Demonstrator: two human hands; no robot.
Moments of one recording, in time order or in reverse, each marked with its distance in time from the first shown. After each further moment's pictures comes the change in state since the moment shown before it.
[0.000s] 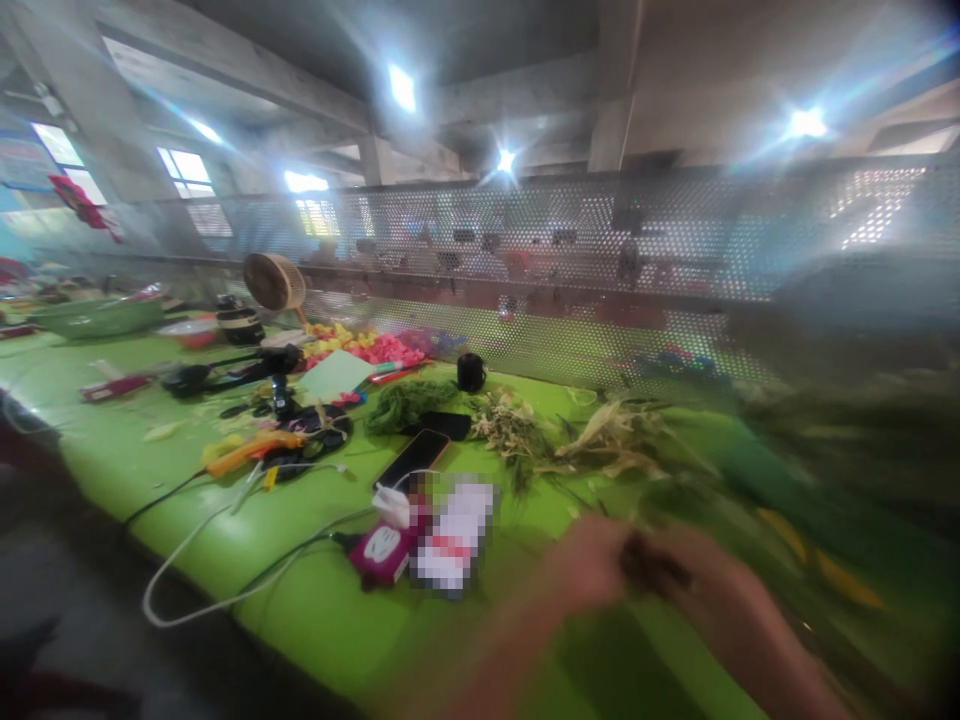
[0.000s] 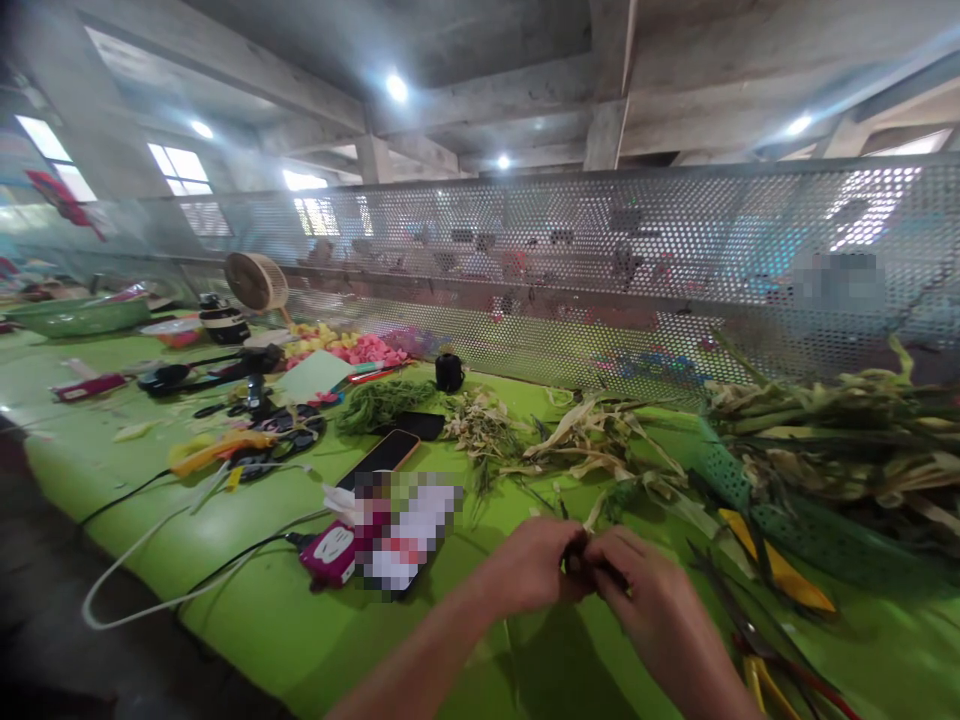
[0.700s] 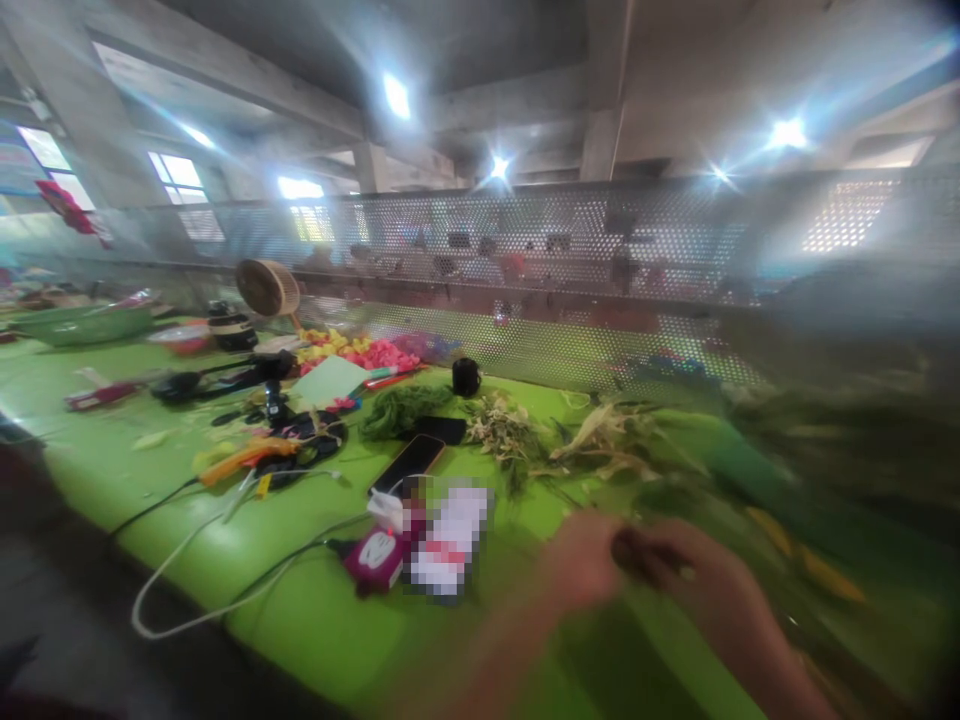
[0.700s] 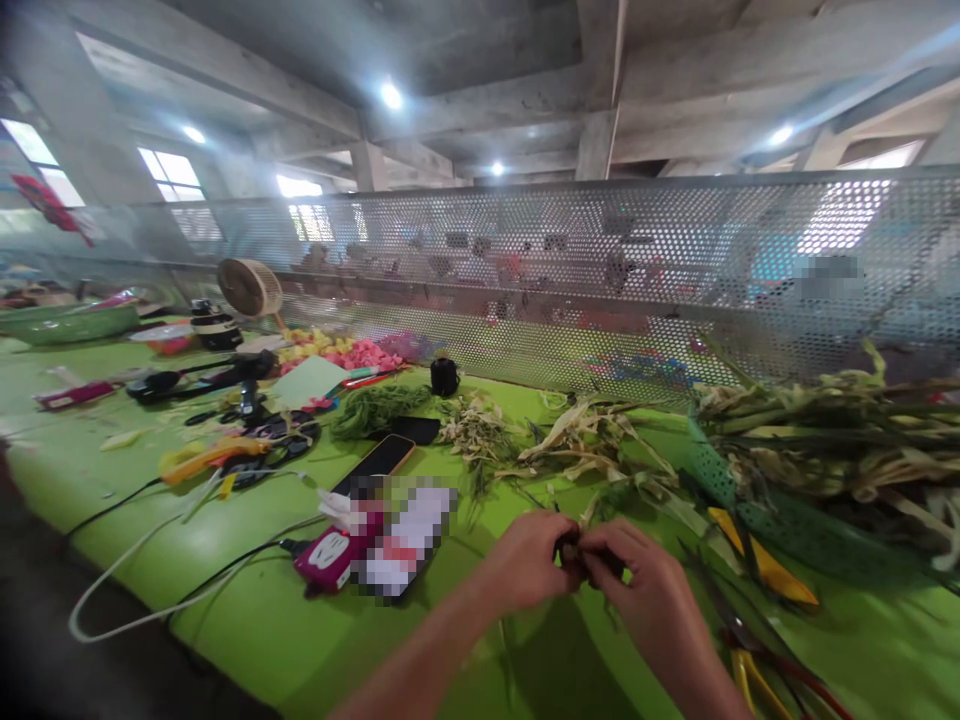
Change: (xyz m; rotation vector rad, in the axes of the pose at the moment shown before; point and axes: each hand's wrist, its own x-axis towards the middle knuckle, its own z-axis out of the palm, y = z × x) left_hand 0.001 0.007 -0.001 0.001 0.151 -0.024; right_hand 0.002 0.017 0.012 0.187 0.132 0.117
